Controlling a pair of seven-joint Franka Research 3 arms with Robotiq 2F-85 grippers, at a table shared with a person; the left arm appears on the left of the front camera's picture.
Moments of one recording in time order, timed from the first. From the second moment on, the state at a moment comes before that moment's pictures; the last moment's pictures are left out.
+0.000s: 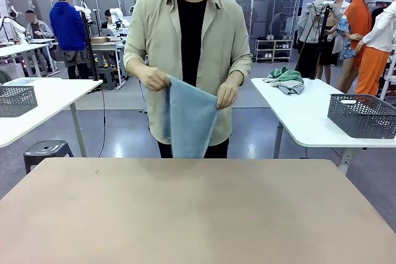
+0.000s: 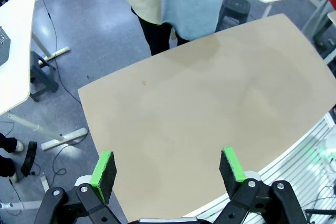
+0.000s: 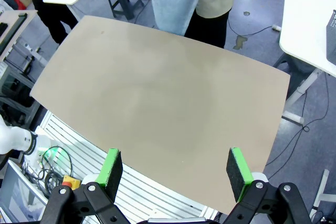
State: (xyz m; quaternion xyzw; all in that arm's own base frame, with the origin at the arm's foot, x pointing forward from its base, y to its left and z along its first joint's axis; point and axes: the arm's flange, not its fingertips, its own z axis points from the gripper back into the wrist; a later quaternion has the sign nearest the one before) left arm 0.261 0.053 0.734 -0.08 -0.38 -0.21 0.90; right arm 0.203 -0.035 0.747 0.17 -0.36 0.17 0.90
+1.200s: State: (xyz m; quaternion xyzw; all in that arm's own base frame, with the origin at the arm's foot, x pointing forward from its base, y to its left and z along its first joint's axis) left arm 0.261 0.053 0.734 -0.08 -0.38 -0.21 0.90; right arm 0.203 -0.035 0.747 0.17 -0.36 0.17 0.90
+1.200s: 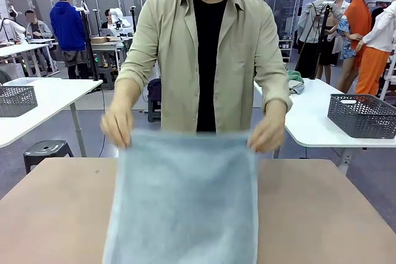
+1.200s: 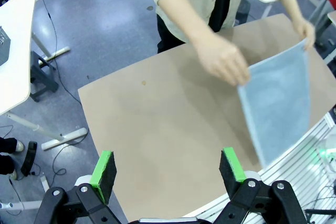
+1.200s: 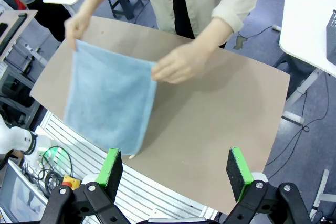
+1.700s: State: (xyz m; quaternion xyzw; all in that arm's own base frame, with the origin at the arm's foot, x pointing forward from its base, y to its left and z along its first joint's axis) left arm 0.261 0.053 0.734 -0.08 -0.38 -0.21 0.90; right arm 0.203 -0.035 0.747 0.17 -0.36 0.17 0.90
